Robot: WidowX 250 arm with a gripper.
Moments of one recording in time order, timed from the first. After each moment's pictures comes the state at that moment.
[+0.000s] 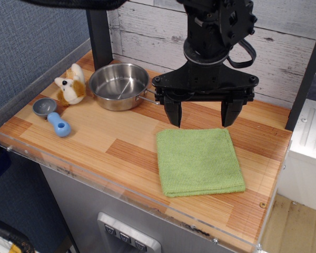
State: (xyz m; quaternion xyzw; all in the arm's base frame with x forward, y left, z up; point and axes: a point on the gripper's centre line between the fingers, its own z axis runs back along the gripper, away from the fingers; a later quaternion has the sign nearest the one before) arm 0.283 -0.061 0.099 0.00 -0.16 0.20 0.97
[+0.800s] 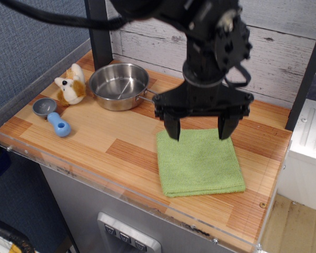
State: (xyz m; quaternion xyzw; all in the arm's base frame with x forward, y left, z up) arm 0.284 -0.062 0.070 0.00 -0.16 0.22 0.96
